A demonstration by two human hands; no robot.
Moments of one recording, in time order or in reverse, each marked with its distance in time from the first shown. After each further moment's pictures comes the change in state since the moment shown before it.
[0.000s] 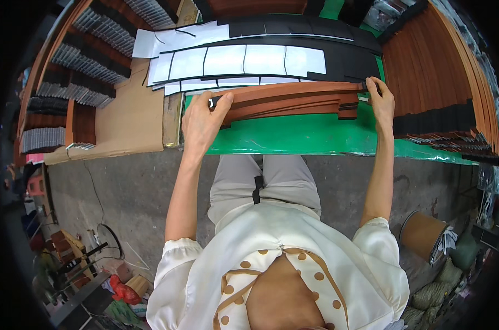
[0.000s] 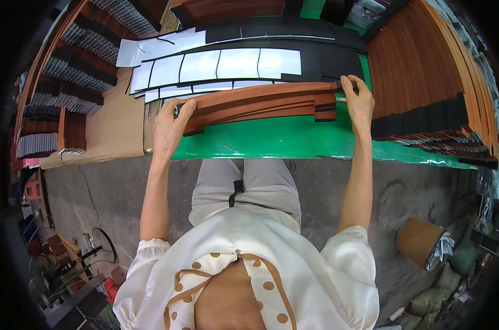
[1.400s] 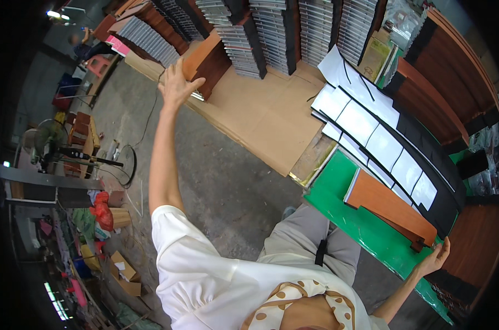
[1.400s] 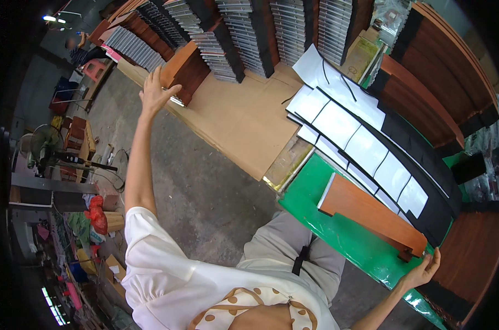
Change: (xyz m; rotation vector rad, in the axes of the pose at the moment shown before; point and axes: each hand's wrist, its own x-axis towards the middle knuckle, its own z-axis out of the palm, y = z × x) left_hand 0.052 -0.303 -0.293 1.025 0.675 -0.227; right_hand -0.037 0.006 0.029 0.248 0.274 -0.258
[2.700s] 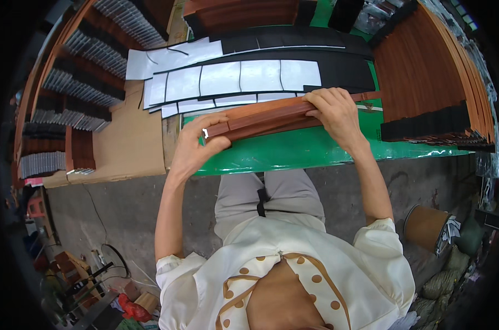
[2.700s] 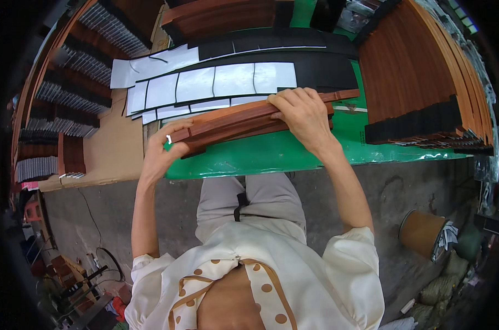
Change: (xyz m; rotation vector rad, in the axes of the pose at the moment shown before) left_hand -0.154 0.314 -0.162 -1.557 -0.924 0.490; right_hand -0.003 -0.087 0.037 -0.413 -0.512 -0.869
